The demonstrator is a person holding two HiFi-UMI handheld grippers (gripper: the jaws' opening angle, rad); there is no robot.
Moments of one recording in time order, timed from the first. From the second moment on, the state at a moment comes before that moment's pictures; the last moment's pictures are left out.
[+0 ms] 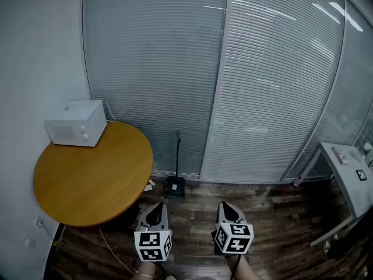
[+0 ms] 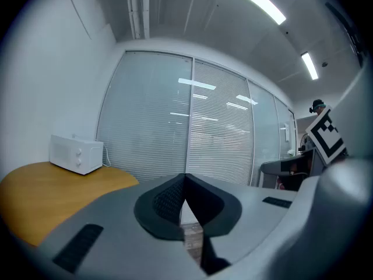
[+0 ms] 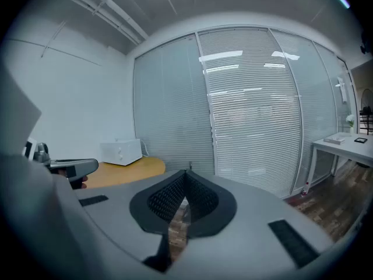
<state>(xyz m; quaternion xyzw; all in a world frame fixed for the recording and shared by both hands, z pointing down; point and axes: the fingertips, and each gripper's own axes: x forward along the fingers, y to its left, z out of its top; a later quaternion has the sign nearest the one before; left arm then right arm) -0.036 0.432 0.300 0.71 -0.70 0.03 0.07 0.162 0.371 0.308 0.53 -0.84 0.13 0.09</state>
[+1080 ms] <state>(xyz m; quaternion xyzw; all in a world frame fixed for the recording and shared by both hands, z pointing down) -0.068 0.390 0.326 0.72 -0.69 0.04 0.08 0.153 0.340 0.327 0.56 -0.81 0.16 0.07</state>
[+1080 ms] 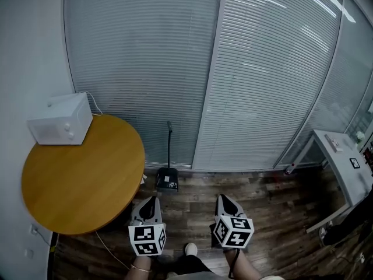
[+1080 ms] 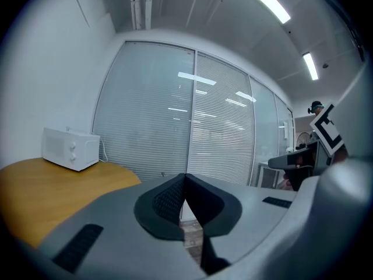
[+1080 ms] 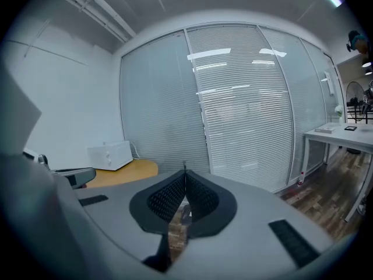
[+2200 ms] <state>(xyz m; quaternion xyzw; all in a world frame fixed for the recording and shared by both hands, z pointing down) -0.091 0.195 0.328 0.66 -0.74 0.08 0.07 0.145 0.093 0.340 0.51 -0.84 0.18 0.05</state>
